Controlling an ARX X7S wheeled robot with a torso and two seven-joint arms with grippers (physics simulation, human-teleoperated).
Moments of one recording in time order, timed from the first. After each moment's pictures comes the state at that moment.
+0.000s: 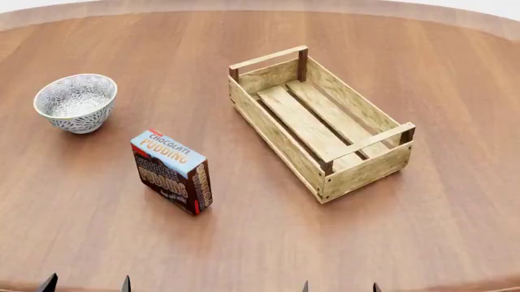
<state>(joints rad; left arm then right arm) 0.00 0.00 0.00 0.00 0.00 0.00 0.00 0.00 0.00 0.00 0.00 0.00 0.00 0.00</state>
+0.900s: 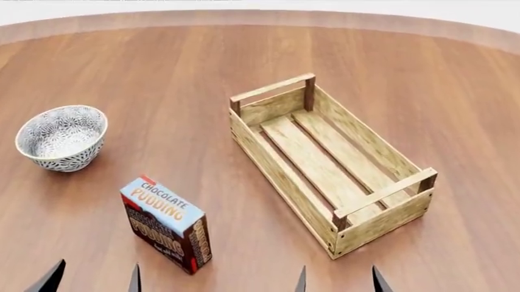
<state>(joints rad) -0.01 -0.08 0.13 0.11 -0.07 -0.08 -0.10 0.03 0.08 -0.09 -0.08 0.06 0.07 0.07</state>
